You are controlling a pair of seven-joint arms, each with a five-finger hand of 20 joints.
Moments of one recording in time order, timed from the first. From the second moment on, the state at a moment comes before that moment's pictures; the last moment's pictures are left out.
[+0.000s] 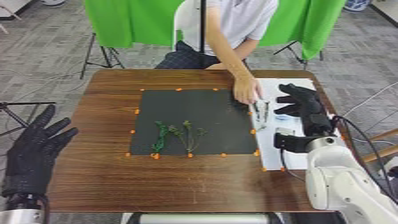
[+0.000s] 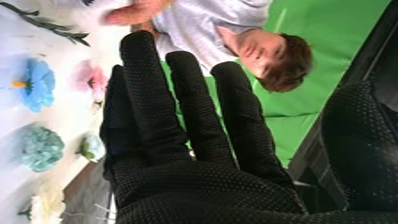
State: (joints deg) left arm 153.1 -41.8 -106.5 -134.4 28.6 28.5 34.5; right arm -98.9 -38.8 69.4 -123.4 -69.7 42.8 15.5
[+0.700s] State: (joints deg) left arm 151.0 -41.7 -105.6 -134.0 27.3 28.3 33.7; right arm -95.2 -39.5 67.2 -123.3 -72.7 43.9 18.8
